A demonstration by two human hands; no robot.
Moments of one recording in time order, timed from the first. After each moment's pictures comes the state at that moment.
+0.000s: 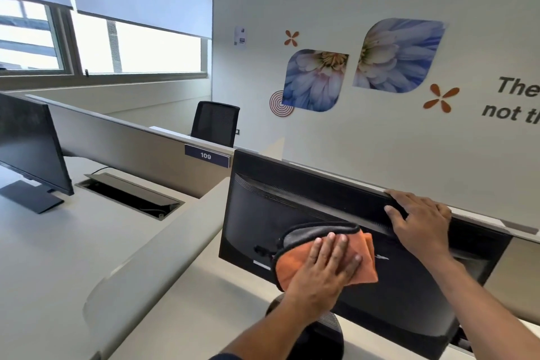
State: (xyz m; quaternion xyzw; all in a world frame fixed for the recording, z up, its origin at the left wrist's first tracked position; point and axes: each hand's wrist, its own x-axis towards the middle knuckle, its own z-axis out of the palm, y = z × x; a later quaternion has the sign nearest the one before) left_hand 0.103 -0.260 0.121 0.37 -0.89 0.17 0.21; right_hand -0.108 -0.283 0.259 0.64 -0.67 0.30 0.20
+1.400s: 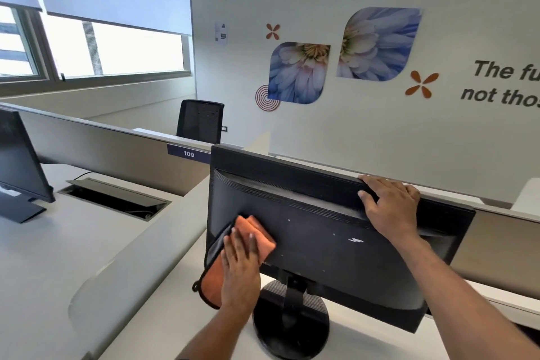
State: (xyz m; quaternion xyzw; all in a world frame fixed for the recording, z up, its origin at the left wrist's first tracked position) left_hand 0.182 -0.258 0.077 0.66 -0.72 -0.02 0.24; right_hand -0.107 -0.275 0.258 0.64 -0.67 0.32 0.19
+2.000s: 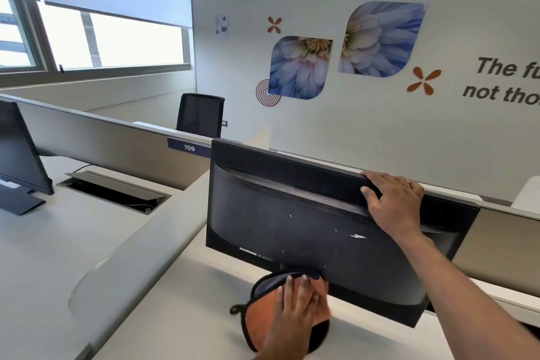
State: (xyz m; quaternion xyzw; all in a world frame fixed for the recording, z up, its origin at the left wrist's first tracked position) left_hand 0.096 -0.200 0.015 0.51 -0.86 0.02 0.04; right_hand -0.105 -0.274 0.258 0.64 -0.67 0.32 0.20
